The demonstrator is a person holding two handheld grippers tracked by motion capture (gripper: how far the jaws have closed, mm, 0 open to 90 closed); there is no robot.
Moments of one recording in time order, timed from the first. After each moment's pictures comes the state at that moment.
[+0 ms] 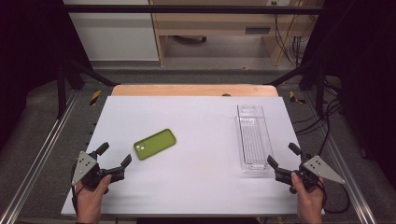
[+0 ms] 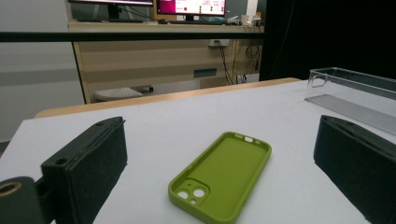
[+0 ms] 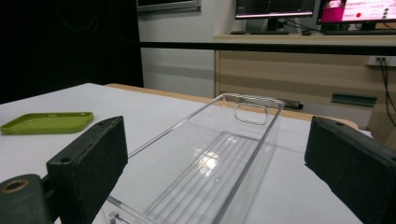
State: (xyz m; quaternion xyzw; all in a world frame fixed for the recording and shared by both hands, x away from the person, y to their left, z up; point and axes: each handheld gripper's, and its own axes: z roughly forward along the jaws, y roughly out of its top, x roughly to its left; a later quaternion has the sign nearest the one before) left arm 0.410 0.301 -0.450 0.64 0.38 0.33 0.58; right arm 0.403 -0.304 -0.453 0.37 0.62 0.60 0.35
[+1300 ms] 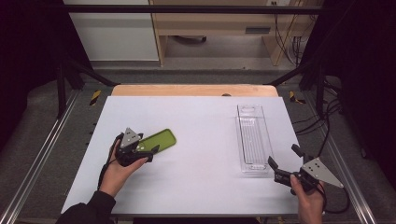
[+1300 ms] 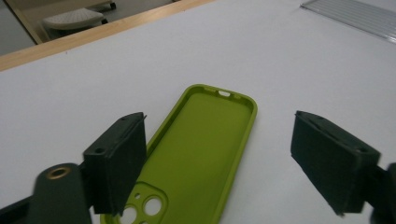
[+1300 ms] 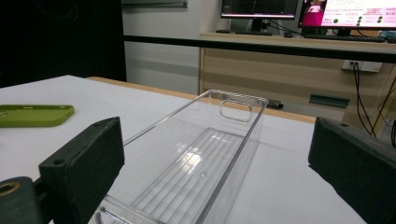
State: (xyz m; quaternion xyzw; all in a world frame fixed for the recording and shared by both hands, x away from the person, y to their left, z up) left arm 0.489 0.228 -0.443 0.79 0.37 0.24 0.43; right arm 0.398 -0.300 -0.454 0.38 0.62 0.57 0.38
